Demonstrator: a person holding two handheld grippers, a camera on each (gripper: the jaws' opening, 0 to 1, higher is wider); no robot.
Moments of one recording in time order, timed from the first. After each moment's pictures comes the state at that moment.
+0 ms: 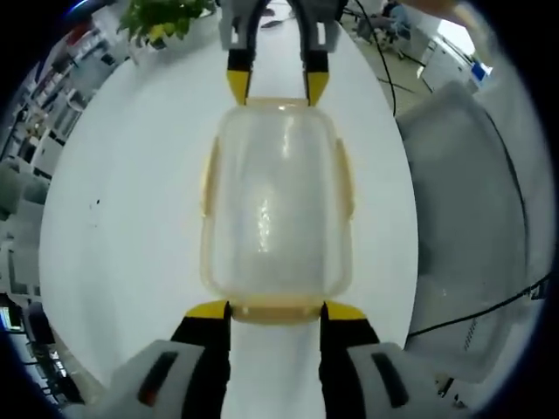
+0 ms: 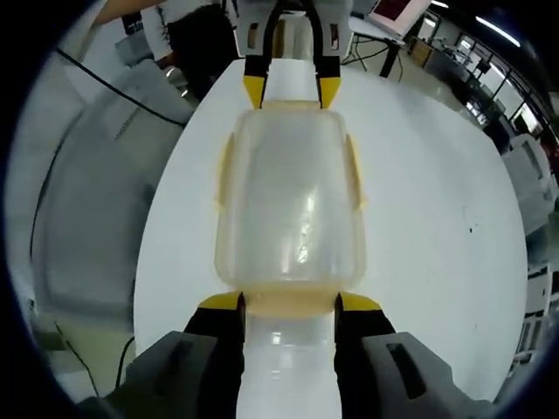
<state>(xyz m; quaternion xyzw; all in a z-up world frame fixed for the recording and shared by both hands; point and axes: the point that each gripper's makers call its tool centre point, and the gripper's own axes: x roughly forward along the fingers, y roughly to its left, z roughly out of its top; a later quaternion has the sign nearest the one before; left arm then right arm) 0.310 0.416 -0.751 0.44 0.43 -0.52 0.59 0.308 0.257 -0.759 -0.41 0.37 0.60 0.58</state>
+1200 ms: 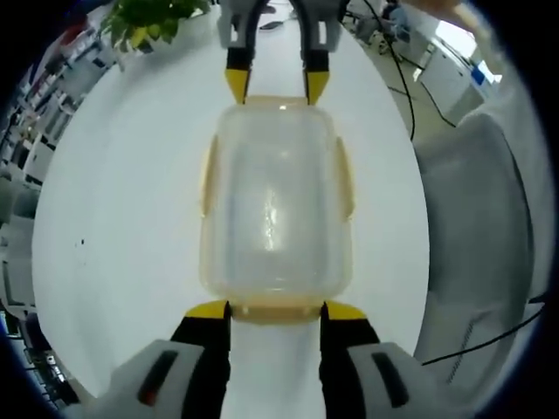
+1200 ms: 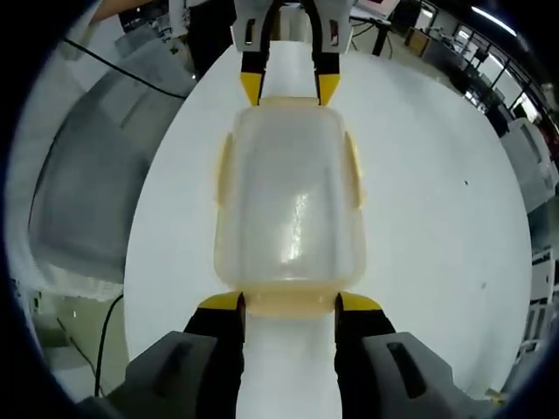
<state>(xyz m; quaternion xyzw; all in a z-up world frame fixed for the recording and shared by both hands) 0.324 0.344 -0.777 0.43 0.44 -0.54 0.58 0.322 0.184 -0.780 -0.42 0.39 0.59 0.57</state>
